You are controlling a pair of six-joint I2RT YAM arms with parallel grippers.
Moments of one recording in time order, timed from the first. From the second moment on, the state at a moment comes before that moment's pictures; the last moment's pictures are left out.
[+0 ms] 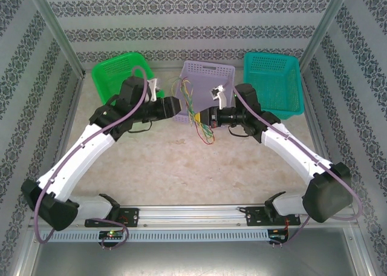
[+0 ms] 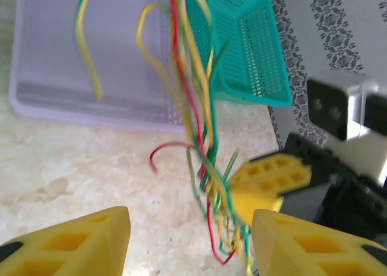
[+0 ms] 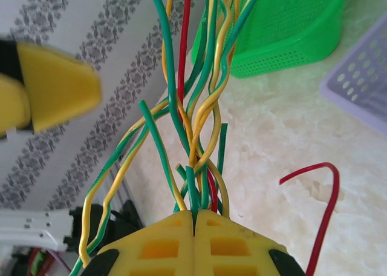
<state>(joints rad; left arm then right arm) -0.50 1.26 1.34 -0.68 0.27 -0.69 0.47 1.35 1.07 -0.24 -0.75 0.51</state>
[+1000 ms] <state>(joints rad) -0.49 1.27 1.08 -0.38 0.39 -1.20 0.62 1.36 1.14 -0.47 -0.45 0.44</state>
